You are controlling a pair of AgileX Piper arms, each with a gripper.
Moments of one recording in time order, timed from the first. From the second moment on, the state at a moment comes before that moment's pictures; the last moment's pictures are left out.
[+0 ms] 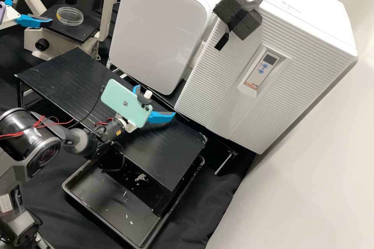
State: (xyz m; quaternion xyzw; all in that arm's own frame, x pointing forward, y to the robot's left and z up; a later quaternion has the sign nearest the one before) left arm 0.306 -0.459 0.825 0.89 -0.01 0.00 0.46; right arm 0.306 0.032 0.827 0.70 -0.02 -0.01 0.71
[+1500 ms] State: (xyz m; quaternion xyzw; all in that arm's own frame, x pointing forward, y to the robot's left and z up) left arm 0.375 -0.479 0.818 0.87 -0.01 -0.04 0.49; right arm 0.306 0.032 0.827 0.70 -0.02 -0.01 0.71
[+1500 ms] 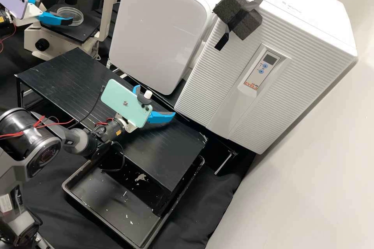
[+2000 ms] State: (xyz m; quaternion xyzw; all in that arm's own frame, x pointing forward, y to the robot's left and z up) left arm 0.393 -0.475 0.800 0.87 0.01 -0.06 0.49; right arm 0.306 0.032 0.827 0.70 -0.02 -0.01 0.71
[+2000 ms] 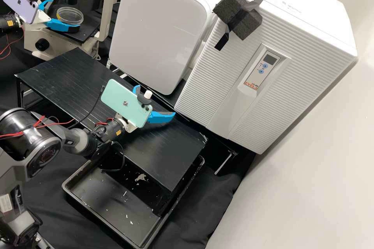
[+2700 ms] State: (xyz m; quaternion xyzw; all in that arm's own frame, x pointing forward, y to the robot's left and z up) left arm 0.408 -0.472 0.796 0.87 0.01 -0.05 0.49; right arm 0.306 0.032 0.827 0.70 -0.02 -0.01 0.71
